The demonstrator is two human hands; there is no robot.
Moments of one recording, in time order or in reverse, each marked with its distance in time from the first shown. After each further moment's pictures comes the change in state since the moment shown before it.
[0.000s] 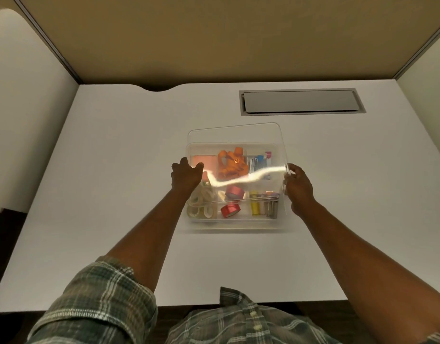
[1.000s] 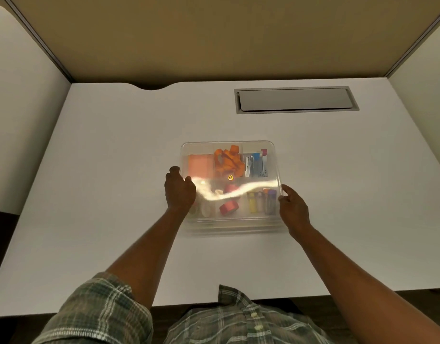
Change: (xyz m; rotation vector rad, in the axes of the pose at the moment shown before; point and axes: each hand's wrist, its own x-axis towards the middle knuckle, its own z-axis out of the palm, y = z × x) left_hand -0.016 -0.044 0.017 -0.023 0.225 0.166; right_hand -0.041 0.047 -0.003 -0.332 -0.014 -0.046
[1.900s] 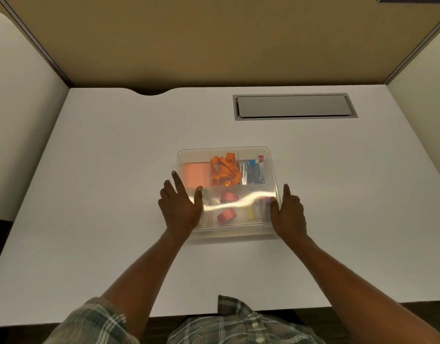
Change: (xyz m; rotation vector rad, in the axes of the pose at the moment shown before) left_hand -0.025 -0.017 0.021 0.455 0.096 0.195; right_hand 0.005 0.002 0.004 -0.340 0.069 -0.208
